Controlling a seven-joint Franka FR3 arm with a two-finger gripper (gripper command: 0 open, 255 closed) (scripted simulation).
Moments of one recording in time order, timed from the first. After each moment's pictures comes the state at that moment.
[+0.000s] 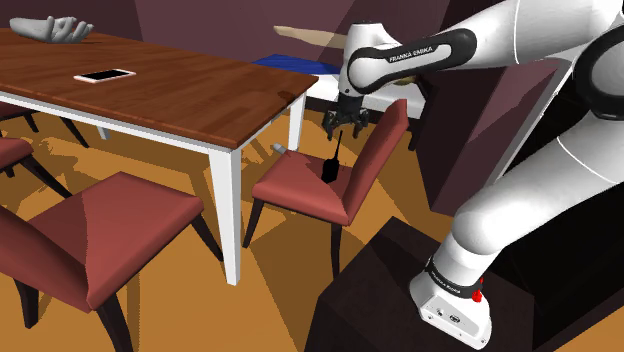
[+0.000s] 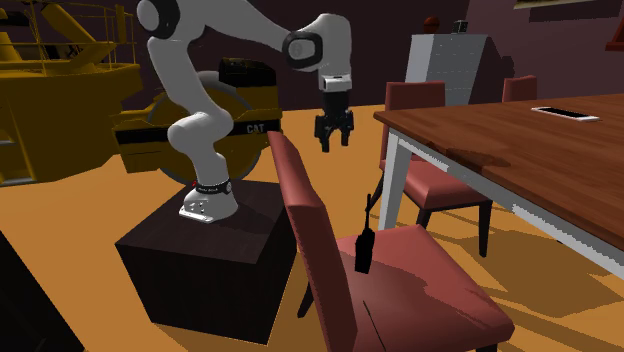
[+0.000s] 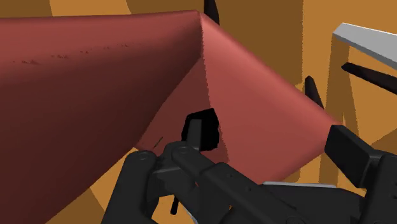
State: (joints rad) arm -0.17 -0.33 0.08 -2.32 -0.11 2.07 0.51
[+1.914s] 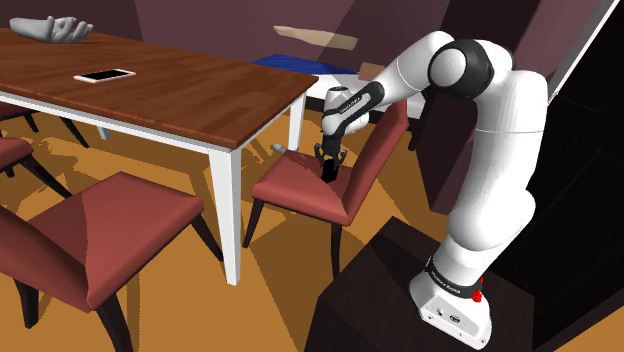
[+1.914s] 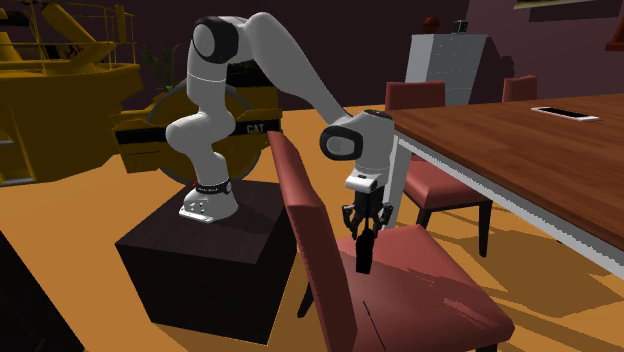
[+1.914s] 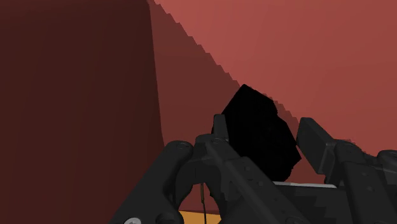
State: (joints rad) arm -0.29 0.34 0.00 -2.07 -0.17 2.43 1.07
